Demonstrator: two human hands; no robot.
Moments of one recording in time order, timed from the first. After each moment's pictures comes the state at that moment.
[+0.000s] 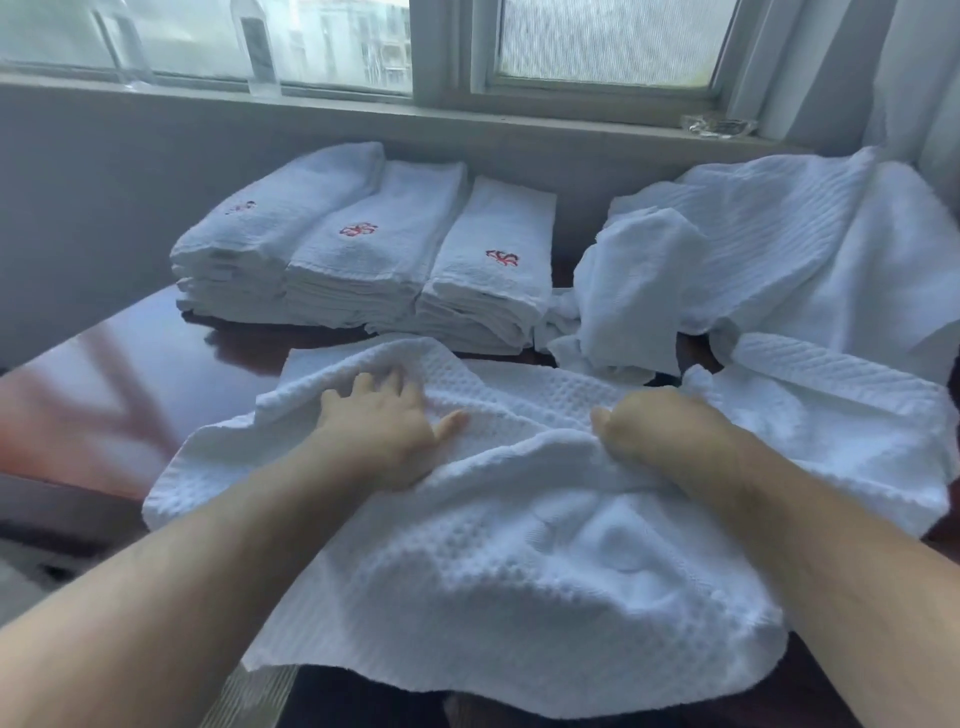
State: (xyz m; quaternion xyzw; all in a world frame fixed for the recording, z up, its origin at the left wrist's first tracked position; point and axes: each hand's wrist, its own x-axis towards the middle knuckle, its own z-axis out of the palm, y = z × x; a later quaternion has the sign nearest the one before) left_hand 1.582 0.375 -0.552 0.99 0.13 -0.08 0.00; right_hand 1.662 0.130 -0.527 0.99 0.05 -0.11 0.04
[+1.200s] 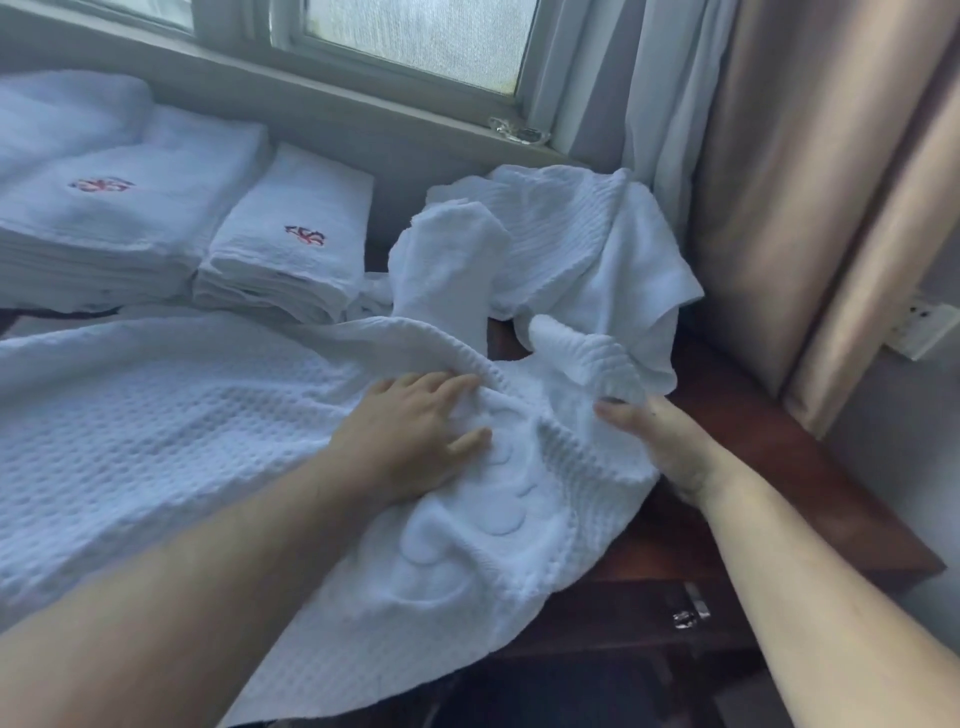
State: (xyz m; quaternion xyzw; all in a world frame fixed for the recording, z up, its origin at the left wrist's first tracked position) left_hand 1.626 0.217 -0.571 0.96 -0.18 0.11 0.17; right_hand 1.627 -0.075 -0.528 0.83 0.10 -0.11 -0.54
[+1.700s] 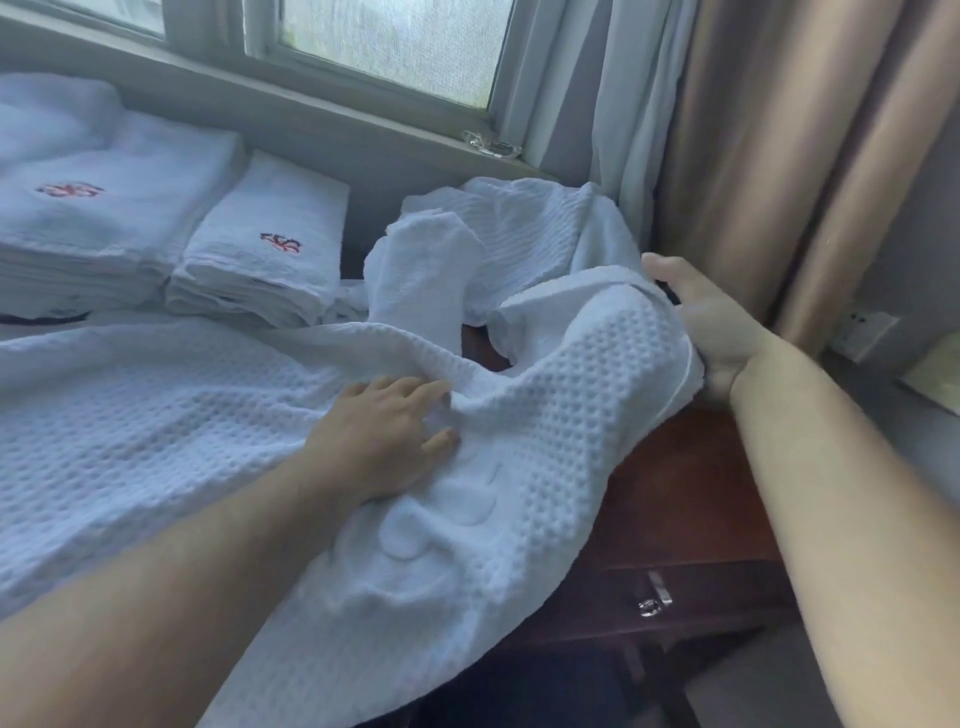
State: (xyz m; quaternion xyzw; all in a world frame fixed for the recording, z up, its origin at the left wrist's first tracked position) left_hand 1.631 0.218 -0.573 0.97 -0.18 0.09 0.15; right_hand 1.632 -0.063 -0.411 0.74 0.00 -0.05 -0.67
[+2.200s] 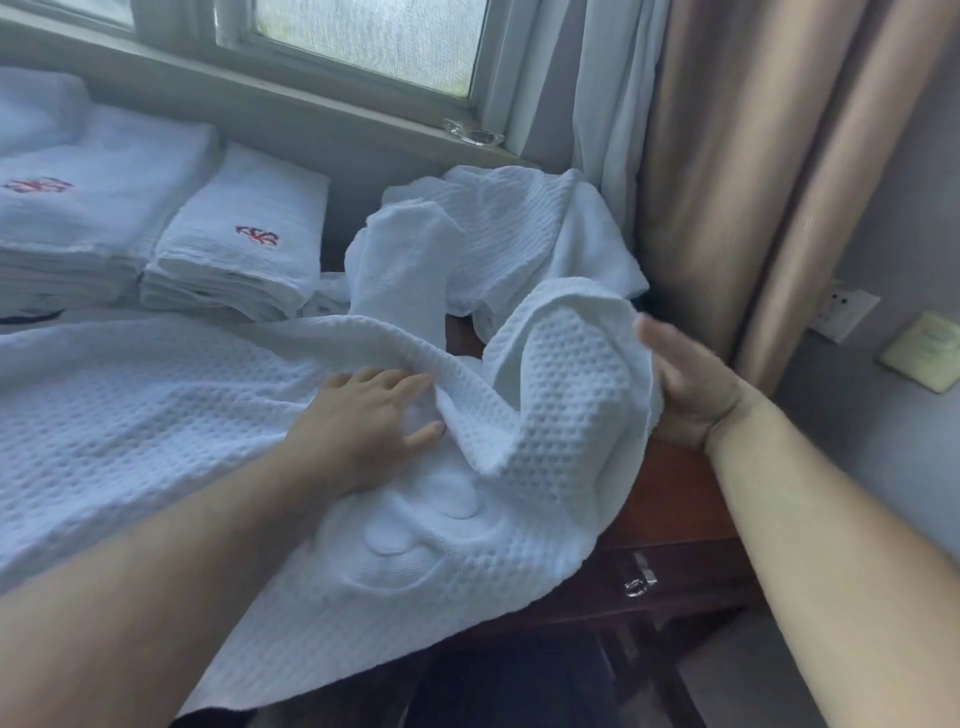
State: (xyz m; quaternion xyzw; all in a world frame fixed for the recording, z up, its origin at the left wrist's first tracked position) left_hand 1.630 0.217 -0.573 0.97 -0.19 0.09 0.12; right_hand 1.606 -0.084 -0.459 0.65 0.14 -0.21 -0.71
